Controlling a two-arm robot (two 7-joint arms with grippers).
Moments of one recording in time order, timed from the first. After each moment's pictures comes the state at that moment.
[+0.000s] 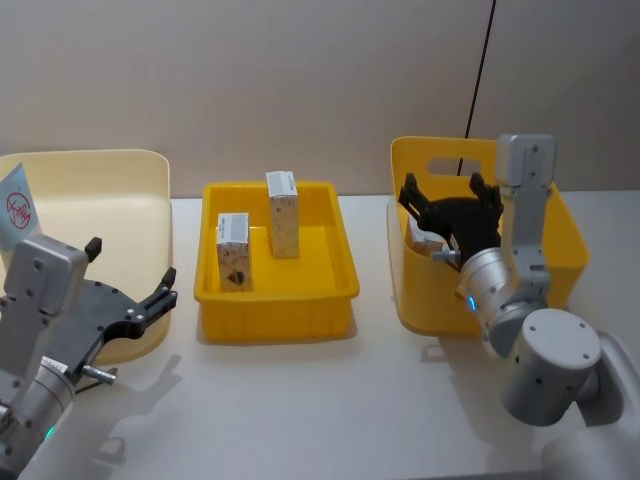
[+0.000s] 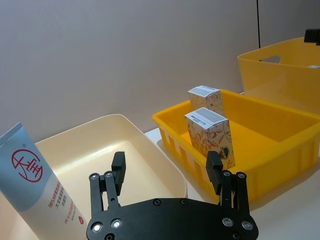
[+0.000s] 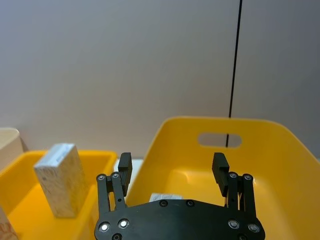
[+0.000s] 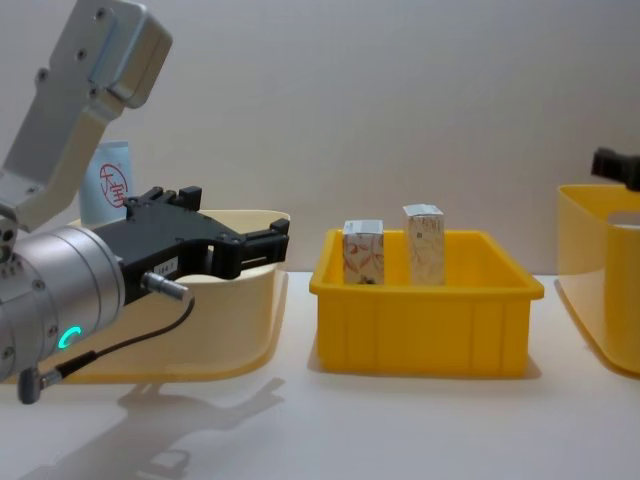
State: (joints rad) left arm -0.24 0.38 0.45 -1.63 -0.20 0.01 -0.01; right arm 0.29 0.05 -0.04 -1.50 0.07 0.17 -0.04
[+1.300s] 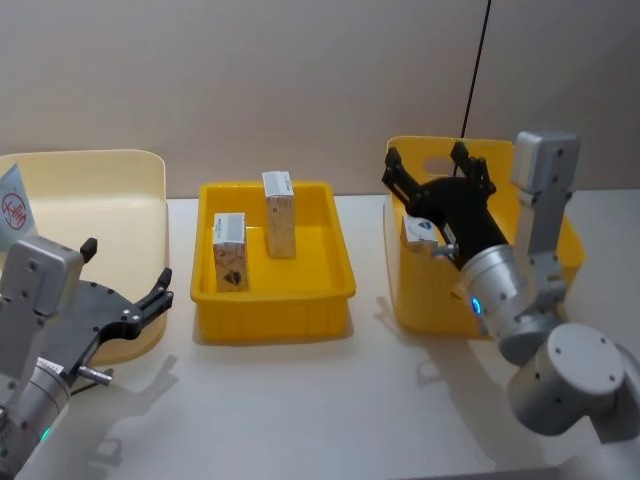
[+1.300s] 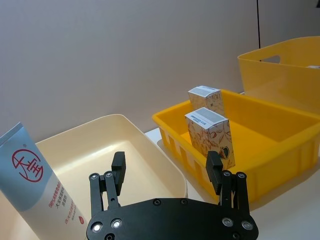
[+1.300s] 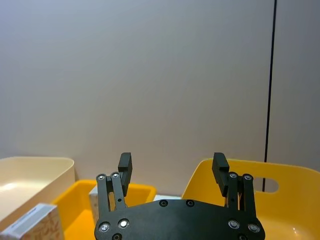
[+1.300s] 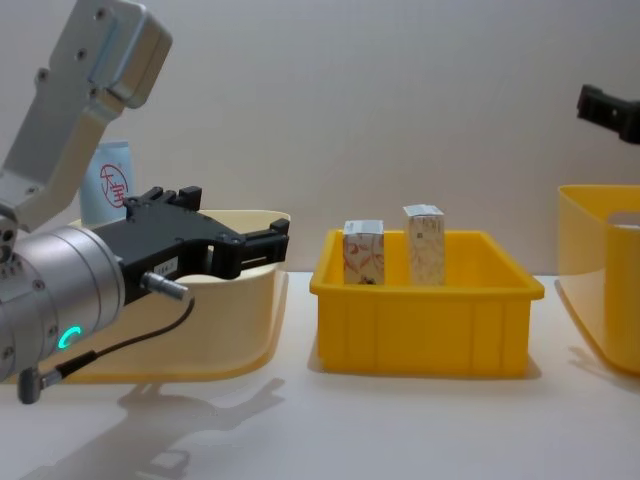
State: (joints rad) left arm -0.24 0.38 0.45 -1.63 -0.20 0.01 -0.01; right arm 0.24 0.11 -0.06 -1.55 0.17 -0.01 0.11
